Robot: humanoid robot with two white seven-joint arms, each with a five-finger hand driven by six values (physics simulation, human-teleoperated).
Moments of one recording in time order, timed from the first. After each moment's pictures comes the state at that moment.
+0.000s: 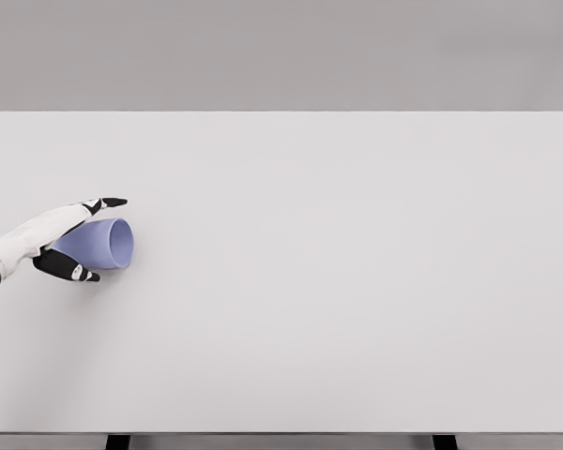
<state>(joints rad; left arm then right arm) -0.04 0.68 -0.06 -1.77 -0.31 0.05 -0.61 0.01 0.00 -0.10 0.05 -0.06 -0.07 0.10</state>
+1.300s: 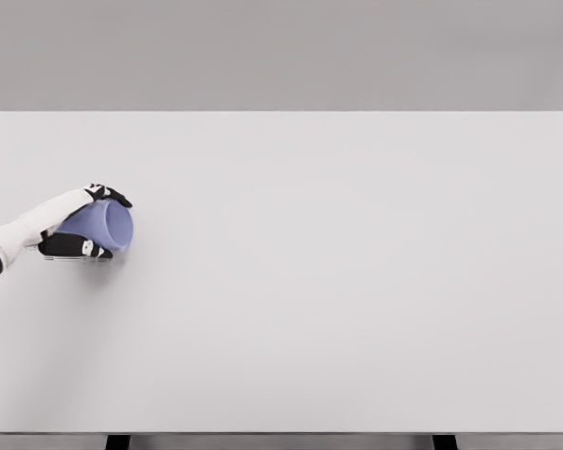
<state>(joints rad) -0.08 0.66 -0.05 -1.76 -0.20 0.08 -0.61 0.01 0.00 -0.10 0.05 -0.06 -0.07 0.10</state>
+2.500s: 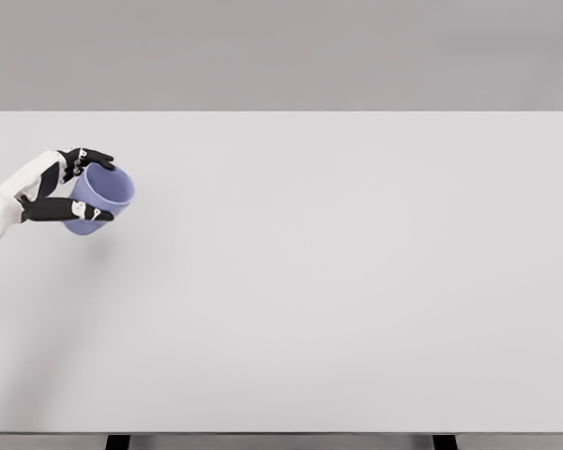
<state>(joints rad) -0.18 0.53 0.06 -1.53 0.15 0.06 -0.61 0.01 0.00 -0.10 0.05 -0.06 -0.07 0.10</state>
